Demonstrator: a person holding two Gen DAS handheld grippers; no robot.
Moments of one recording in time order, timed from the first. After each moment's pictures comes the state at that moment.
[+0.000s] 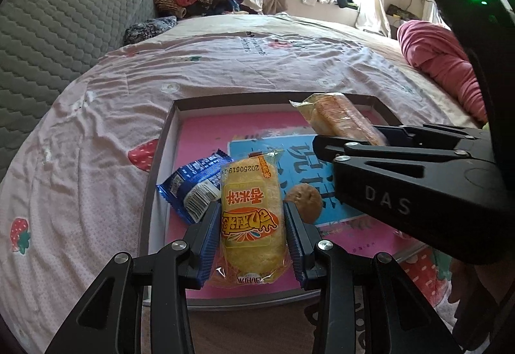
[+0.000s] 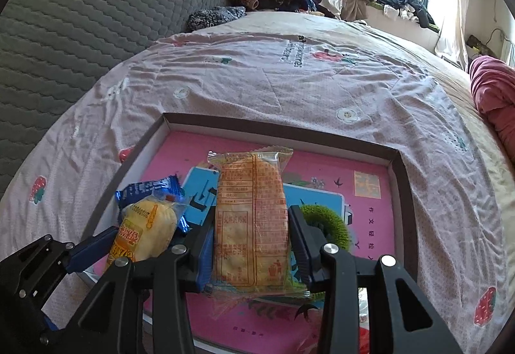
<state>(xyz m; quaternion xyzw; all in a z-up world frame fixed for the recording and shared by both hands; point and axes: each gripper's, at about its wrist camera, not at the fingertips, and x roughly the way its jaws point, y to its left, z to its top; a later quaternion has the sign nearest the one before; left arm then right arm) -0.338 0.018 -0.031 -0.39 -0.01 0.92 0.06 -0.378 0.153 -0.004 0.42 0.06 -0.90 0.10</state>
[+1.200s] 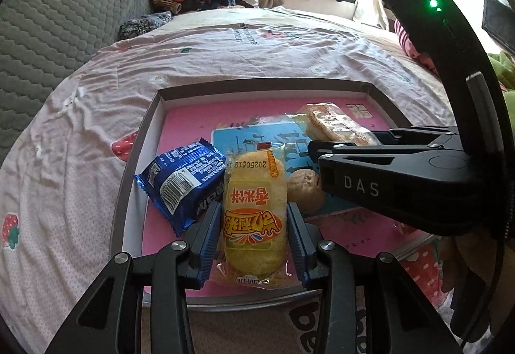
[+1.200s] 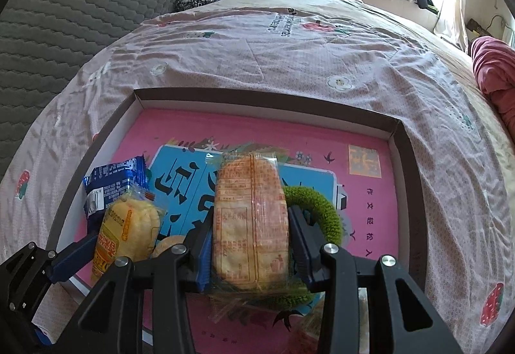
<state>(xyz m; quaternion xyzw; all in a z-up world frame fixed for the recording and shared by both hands) -0.340 0.033 -0.045 -0.40 -0.01 0.91 0.06 -0.396 0.174 -0.033 0.46 0.06 -0.88 0.08</state>
